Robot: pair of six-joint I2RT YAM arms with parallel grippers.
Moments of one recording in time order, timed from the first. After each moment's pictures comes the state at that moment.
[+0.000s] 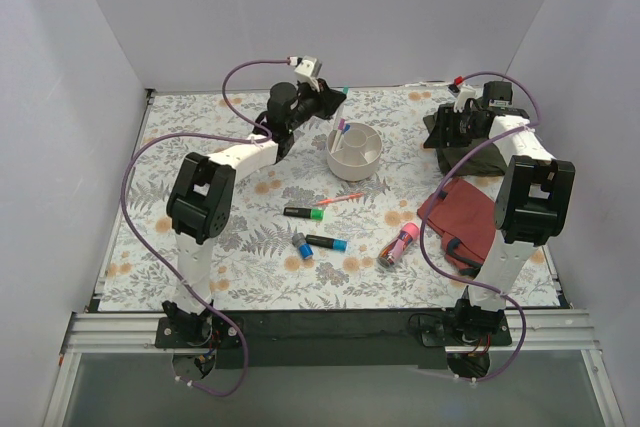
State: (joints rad) left arm -0.47 2.08 1.53 0.60 0.31 -0.31; right arm -0.12 1.92 1.51 -0.55 -0.67 -0.19
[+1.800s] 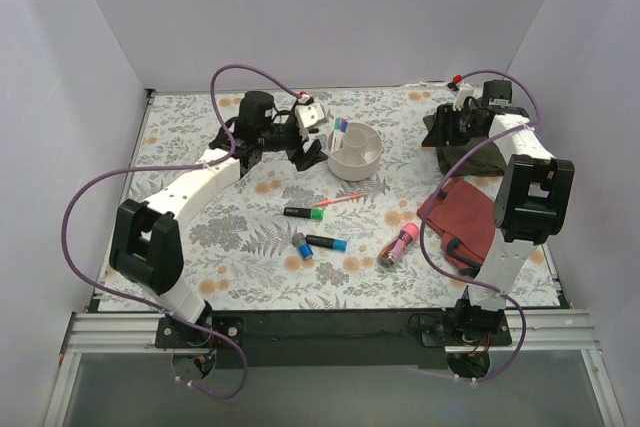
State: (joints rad) left arm -0.45 1.57 1.27 -0.07 0.67 0.47; right arm -0.12 1.93 1.52 -0.56 -0.71 -0.21
